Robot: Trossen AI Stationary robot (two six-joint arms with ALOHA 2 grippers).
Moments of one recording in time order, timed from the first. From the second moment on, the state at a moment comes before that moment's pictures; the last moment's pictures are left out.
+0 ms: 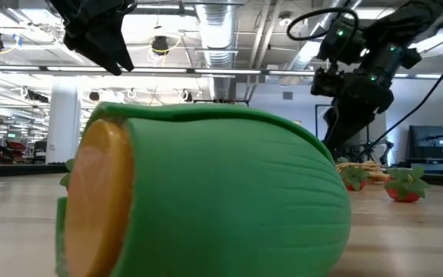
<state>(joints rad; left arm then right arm) -0.24 1.13 0.95 -0.88 -0.66 -0.71 -0.21 1.28 0.59 -0.31 -0.11 -0.02</state>
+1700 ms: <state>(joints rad) -0.24 1.13 0.95 -0.91 -0.69 -0.72 -0.24 1.51 0.62 -0.19 -0.16 -0.03</state>
